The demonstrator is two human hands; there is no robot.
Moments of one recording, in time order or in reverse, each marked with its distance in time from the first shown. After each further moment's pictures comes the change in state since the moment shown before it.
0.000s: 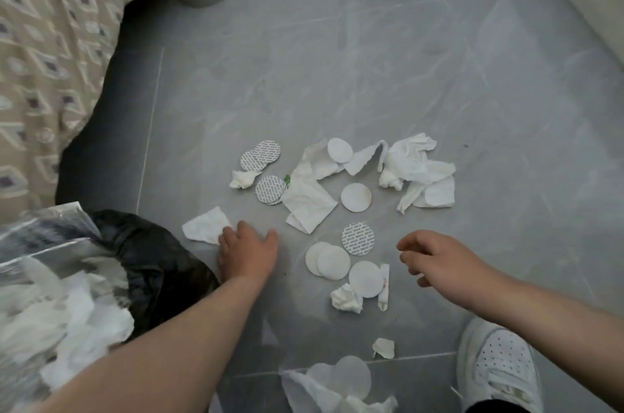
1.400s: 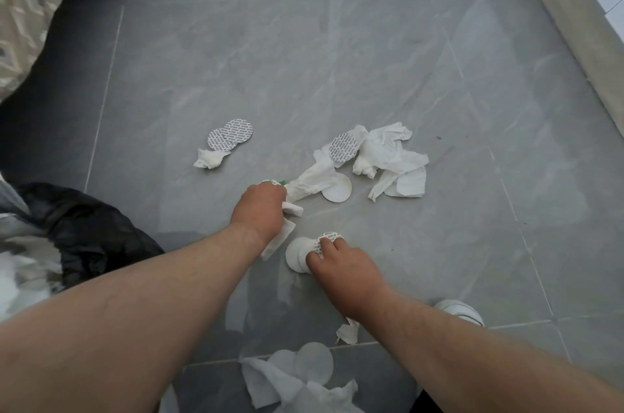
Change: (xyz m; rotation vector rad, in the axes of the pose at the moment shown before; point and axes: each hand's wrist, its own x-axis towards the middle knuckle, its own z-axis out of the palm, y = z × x) left_hand 0.003 0.073 0.000 0.229 -0.109 0.617; right_hand 0.042 0.025 0.094 -1.139 0.102 -0.612
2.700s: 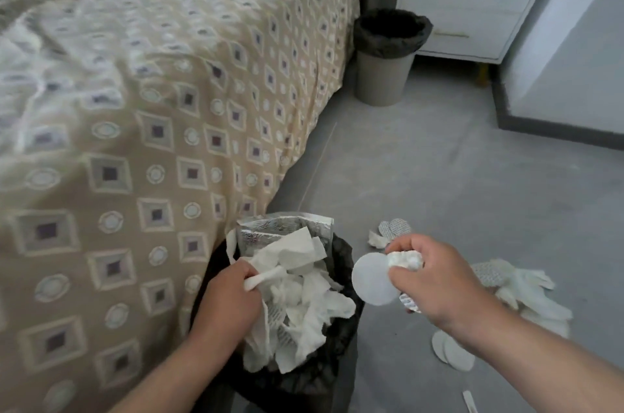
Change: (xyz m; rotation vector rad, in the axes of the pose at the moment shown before) left_hand -0.276 -0.213 -0.137 -0.598 0.500 -0.622; right_hand 0.011 -0.185 -0.278 1.100 0.125 0.240
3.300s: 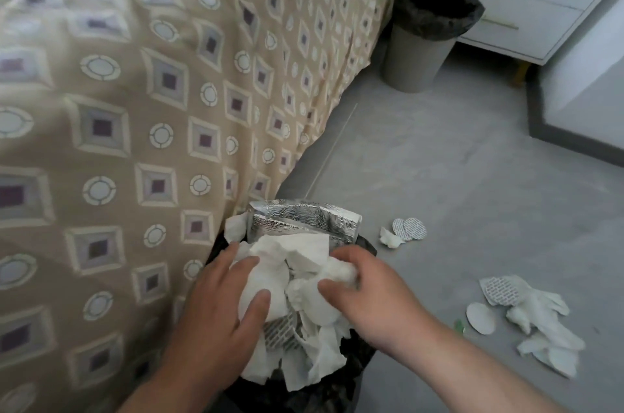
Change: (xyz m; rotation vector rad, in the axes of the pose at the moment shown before) left_hand -0.023 -0.027 -0.011 -0.030 -0.007 0.205; right_hand 0.035 -0.004 0.090 -0.361 -0.261 -0.105
